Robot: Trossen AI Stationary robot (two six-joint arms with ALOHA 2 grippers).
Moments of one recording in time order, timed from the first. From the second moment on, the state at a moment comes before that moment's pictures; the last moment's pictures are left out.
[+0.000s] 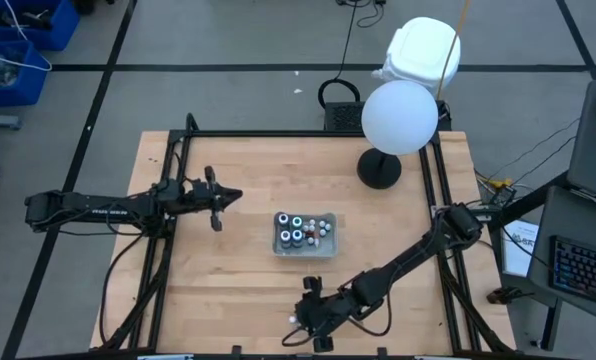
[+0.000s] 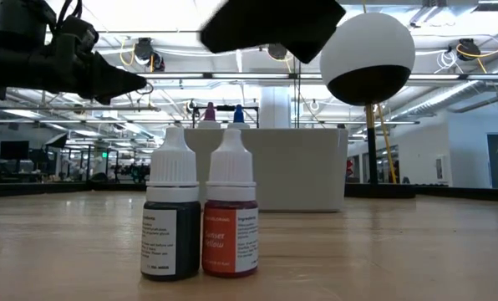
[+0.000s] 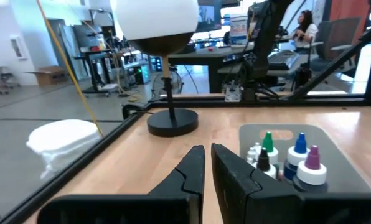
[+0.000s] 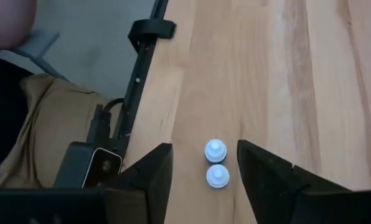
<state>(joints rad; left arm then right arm) 0.17 0.63 0.05 0.61 -0.01 0.08 0.58 2.03 1.47 -0.21 0.18 0.40</state>
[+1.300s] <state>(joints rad) 0.18 0.63 0.05 0.63 -0.04 0.09 0.59 2.14 1.46 -0.17 0.21 0.46</state>
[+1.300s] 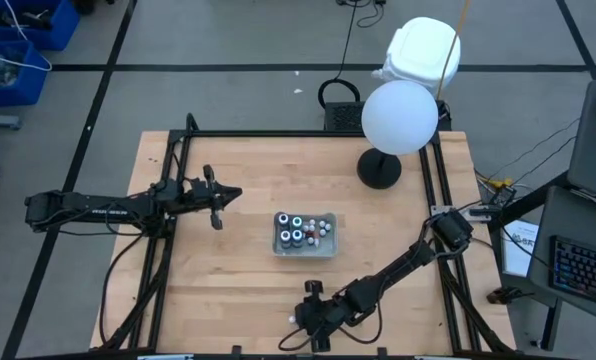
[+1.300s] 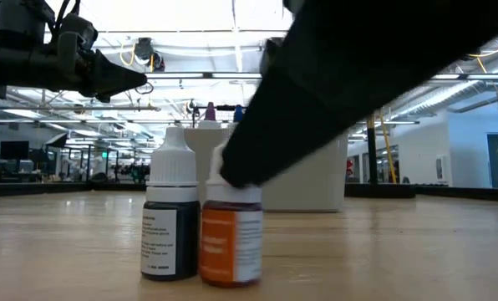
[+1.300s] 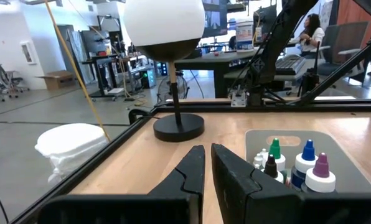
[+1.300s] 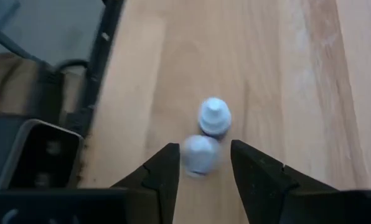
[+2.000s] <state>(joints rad) 0.18 0.63 0.05 0.63 -0.04 0.09 0.59 2.14 1.46 -0.16 0.21 0.46</state>
